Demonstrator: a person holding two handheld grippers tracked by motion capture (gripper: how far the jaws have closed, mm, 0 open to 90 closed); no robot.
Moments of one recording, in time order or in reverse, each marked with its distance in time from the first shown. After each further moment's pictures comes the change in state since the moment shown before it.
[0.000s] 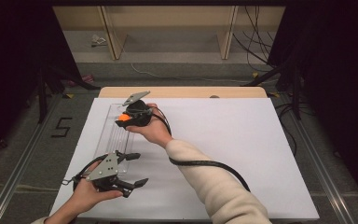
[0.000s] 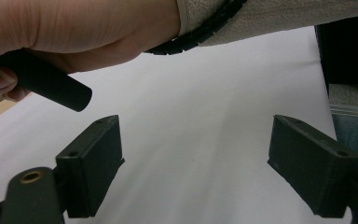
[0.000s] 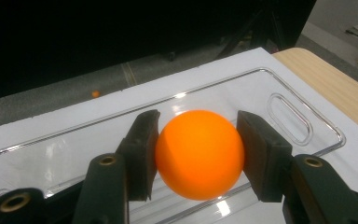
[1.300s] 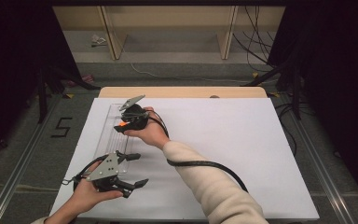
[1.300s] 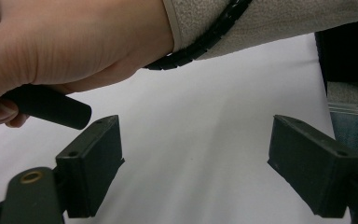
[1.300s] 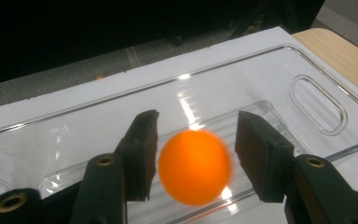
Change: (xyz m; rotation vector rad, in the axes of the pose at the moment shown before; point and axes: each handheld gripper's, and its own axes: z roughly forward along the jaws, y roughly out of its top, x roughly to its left) left arm -0.001 0.000 0.000 0.007 -0.005 0.002; right arm 0.003 -0.008 0.019 0.062 0.026 -0.011
